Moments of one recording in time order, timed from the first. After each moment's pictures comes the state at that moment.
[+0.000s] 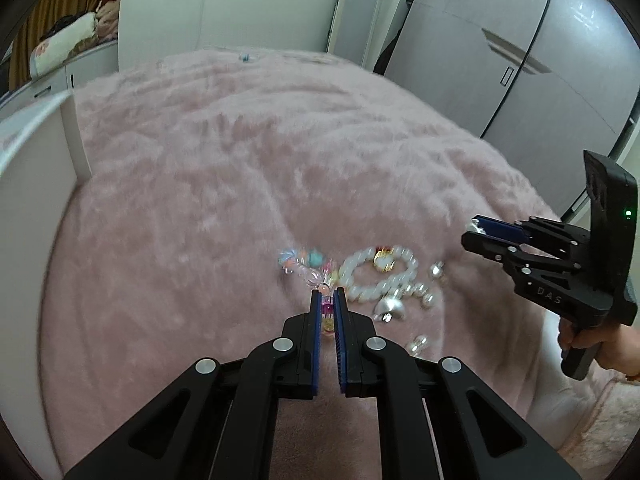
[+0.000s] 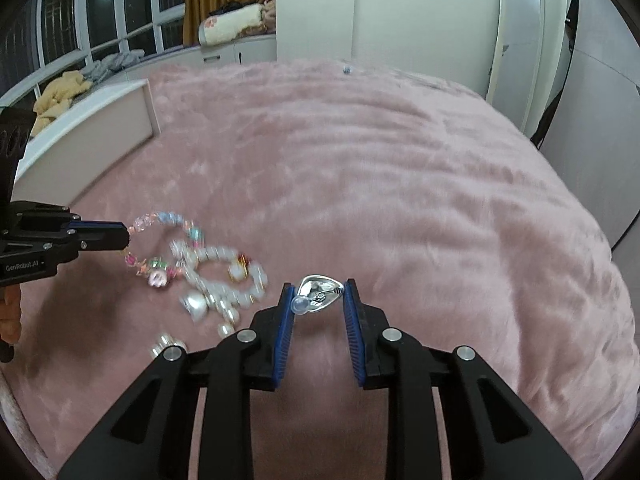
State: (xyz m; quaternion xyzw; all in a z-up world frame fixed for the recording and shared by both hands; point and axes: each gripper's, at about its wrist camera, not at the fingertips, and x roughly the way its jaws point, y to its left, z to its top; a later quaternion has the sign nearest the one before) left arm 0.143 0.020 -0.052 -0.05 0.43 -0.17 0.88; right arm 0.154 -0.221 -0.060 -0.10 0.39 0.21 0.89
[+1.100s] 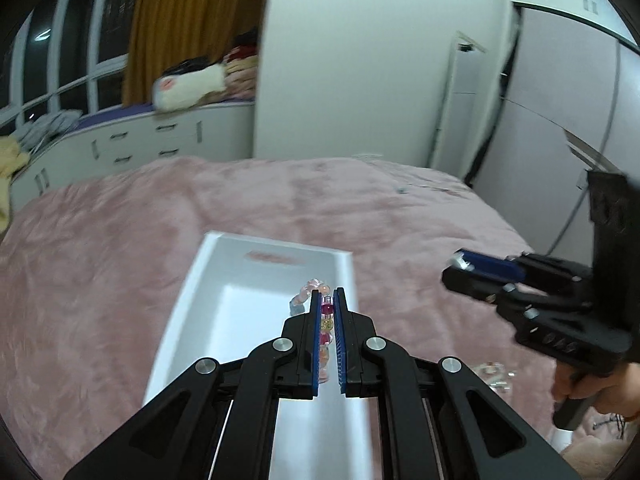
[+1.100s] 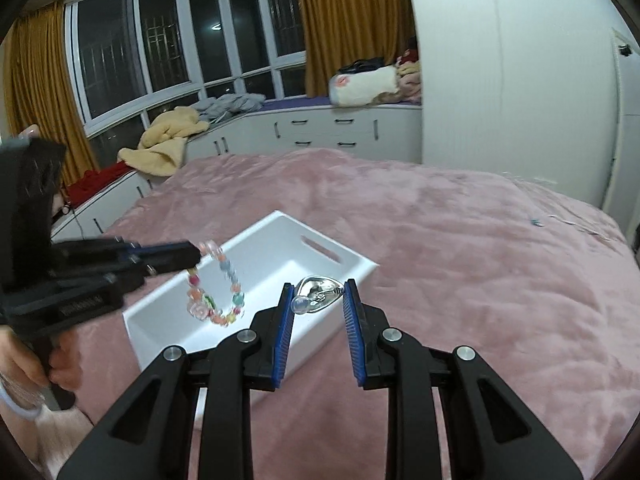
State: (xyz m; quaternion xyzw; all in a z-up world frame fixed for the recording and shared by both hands) left arm 0.101 0.247 0.113 -0.09 0.34 0.03 0.94; right arm 0.183 0.047 0.096 -0.07 0.31 0.42 0.85
